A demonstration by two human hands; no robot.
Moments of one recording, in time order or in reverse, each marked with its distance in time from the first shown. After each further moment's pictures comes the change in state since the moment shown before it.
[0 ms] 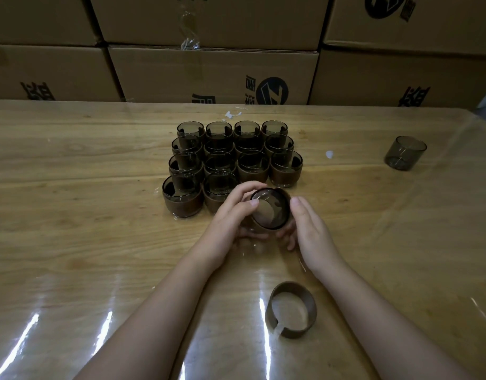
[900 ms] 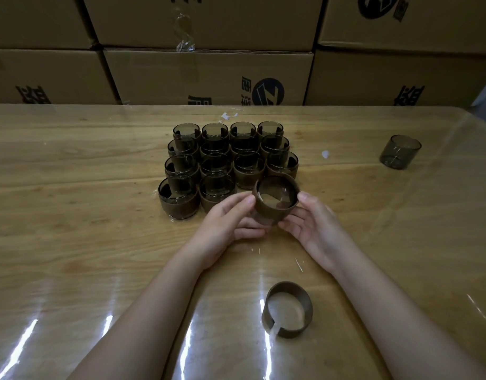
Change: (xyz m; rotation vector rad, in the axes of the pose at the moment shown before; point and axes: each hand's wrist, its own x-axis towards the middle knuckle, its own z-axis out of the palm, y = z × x) left_hand 0.003 0.001 -0.003 -0.070 0.006 -0.167; right_hand 0.013 -0.005 -0.024 0.626 -0.182 0.183
